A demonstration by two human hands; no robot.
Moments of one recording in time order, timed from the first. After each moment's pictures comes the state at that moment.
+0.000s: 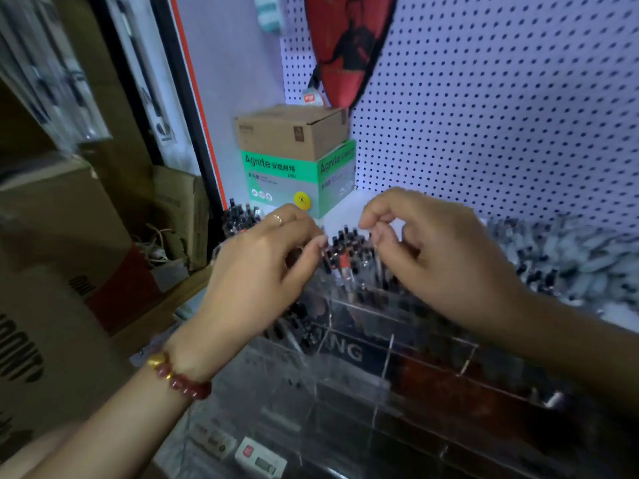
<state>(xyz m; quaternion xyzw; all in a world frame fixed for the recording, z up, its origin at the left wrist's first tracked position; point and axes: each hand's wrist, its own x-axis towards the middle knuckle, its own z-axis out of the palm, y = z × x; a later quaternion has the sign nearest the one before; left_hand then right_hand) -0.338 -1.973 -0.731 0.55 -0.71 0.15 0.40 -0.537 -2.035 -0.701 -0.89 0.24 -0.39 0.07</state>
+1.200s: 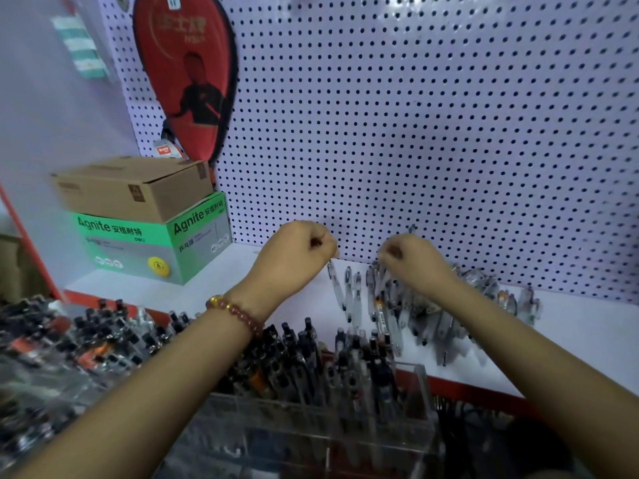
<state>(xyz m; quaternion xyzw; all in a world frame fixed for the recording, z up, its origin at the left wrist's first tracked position) -0.481 -2.168 -0.707 0.53 -0.74 -0.12 0.40 -0.680 -2.221 -0.731 -0.77 0.57 -0.26 0.06</state>
